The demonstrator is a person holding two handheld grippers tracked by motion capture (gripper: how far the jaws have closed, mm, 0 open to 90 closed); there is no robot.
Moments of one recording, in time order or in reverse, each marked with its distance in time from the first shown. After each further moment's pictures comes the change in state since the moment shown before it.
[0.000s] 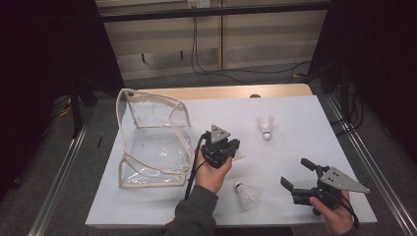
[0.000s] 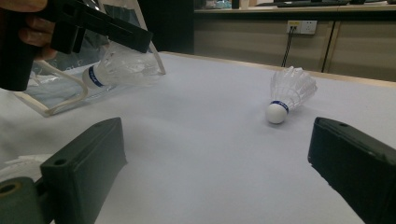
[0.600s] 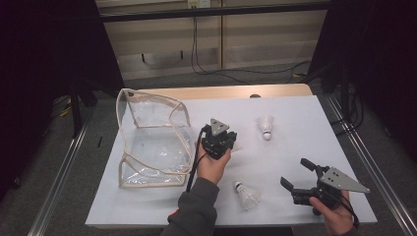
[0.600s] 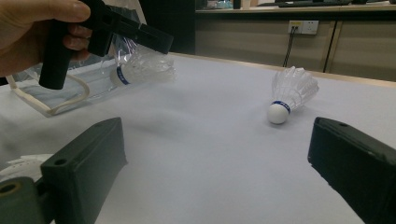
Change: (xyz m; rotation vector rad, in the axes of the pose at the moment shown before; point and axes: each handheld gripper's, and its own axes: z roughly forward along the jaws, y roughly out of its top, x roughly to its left) left arm 0.019 0.005 0.022 -0.012 0.060 0.024; right arm 0.000 0.000 0.000 -0.001 0.007 0.001
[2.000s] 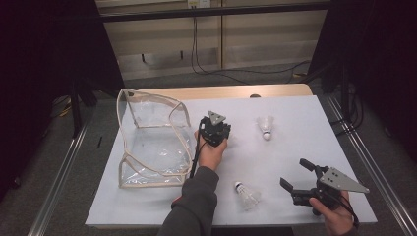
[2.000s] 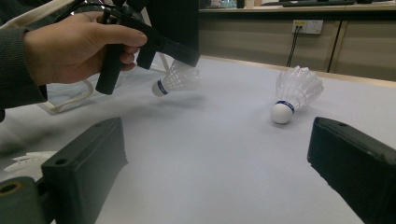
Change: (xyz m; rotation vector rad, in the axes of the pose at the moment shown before) left arm 0.040 -0.007 0.050 0.029 0.086 -0.005; right arm 0.001 0.000 0.000 0.001 0.014 -0.004
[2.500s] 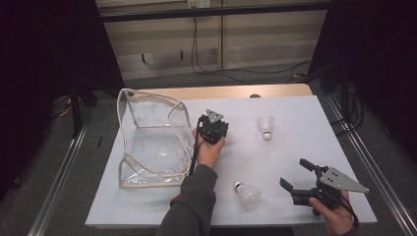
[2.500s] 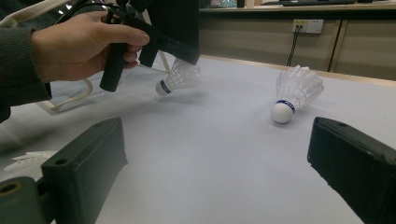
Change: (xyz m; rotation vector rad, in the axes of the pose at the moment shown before) left arm 0.009 0.002 0.003 -0.006 0.012 0.006; right arm 0.000 0.000 0.000 0.003 0.000 -0.001
